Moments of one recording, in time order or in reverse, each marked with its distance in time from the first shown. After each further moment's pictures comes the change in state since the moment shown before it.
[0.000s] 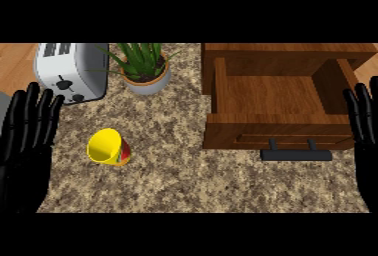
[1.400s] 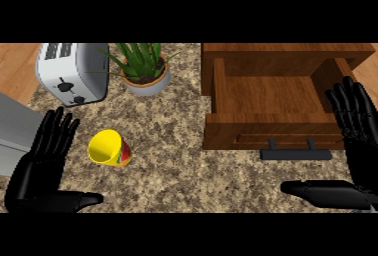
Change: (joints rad) left arm 0.087 0.011 0.141 0.328 0.229 -0.199 -0.090; right arm -0.021 -0.027 -0.028 0.100 0.012 0.110 -0.011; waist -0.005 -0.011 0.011
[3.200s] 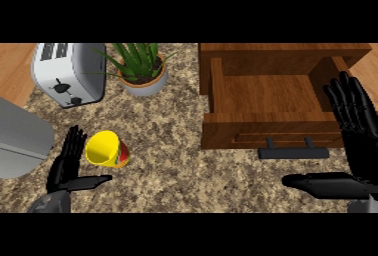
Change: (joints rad) left arm -0.477 0.166 0.196 1.460 -0.216 -0.054 -0.854; right arm -0.045 0.012 -0.047 0.058 -0.003 0.067 -0.020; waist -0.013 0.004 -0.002
